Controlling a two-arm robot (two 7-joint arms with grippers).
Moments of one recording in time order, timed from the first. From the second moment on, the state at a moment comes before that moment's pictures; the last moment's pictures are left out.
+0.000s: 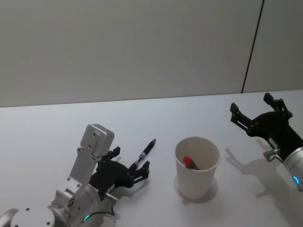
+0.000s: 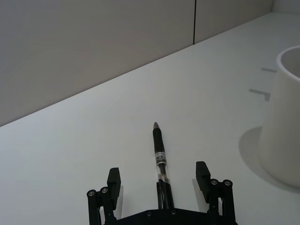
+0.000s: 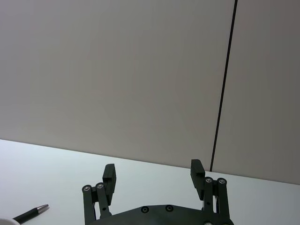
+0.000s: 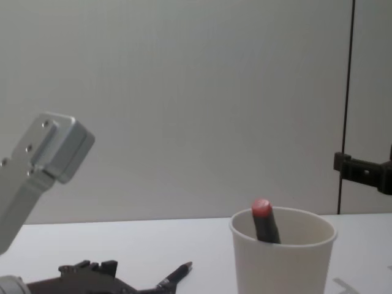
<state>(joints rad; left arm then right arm) 0.01 0.46 0.38 -1.75 -0.33 0.27 -0.12 -0.01 0.34 -0.23 -1.77 0.29 0.03 0.07</state>
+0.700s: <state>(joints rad) 0.04 0.46 0.38 -1.76 -0.34 0.29 -0.13 -0.01 0.34 -0.23 -1.77 0.29 0.03 0.07</state>
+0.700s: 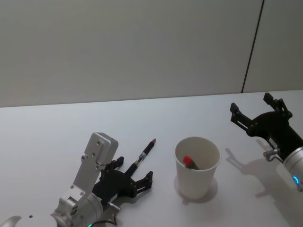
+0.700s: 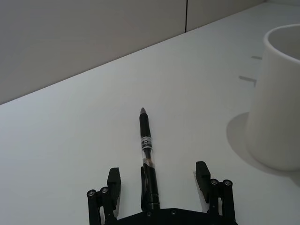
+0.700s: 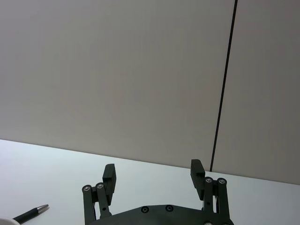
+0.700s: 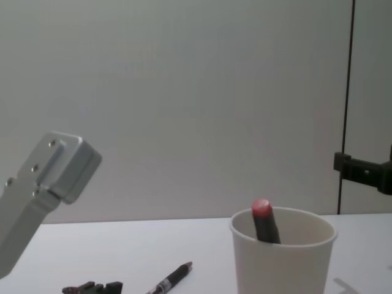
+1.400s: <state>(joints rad) 0.05 0.46 0.38 -1.77 -0.35 0.32 -0.13 -0.01 0.34 -0.23 -1.77 0.29 0.03 0.07</state>
